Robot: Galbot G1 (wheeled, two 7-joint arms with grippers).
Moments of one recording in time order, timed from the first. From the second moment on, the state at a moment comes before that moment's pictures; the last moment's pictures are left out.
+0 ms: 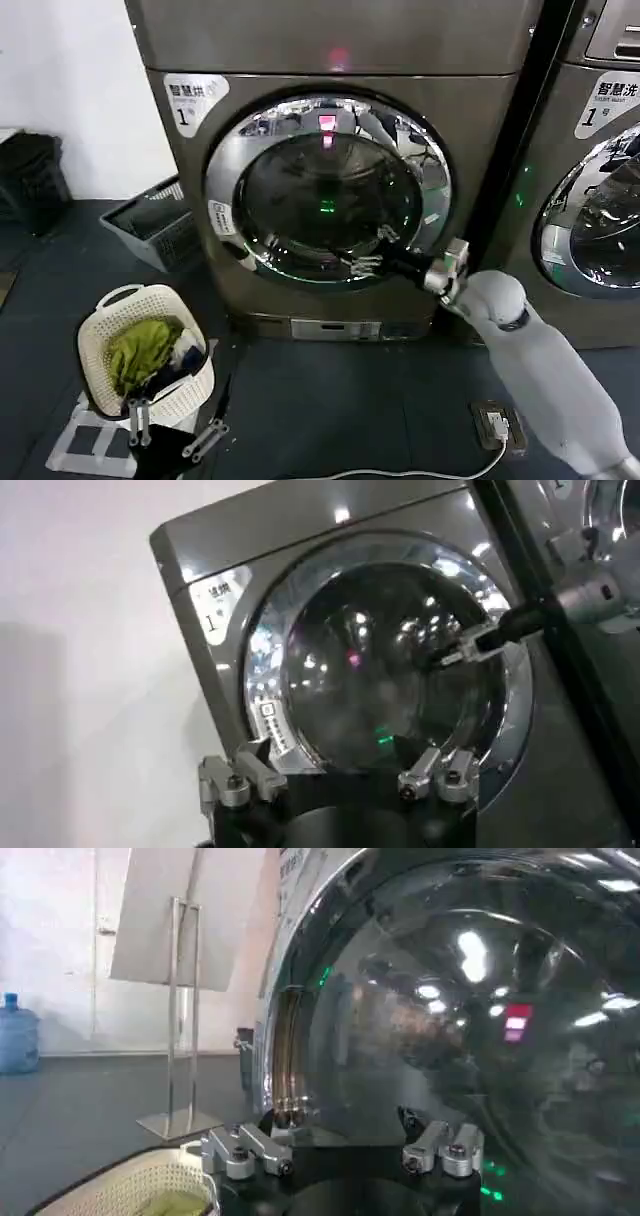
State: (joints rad) left arm 2.00 -1.51 -0.60 -2.42 0.25 -0.34 0.13; right arm -0.53 1.01 0.10 1.59 0.58 -0.19 -0.56
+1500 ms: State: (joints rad) left arm 2.00 -1.53 -0.60 -2.43 0.26 -0.34 0.13; right arm -0.34 1.27 -0.11 1.40 0.51 -0.22 -0.50
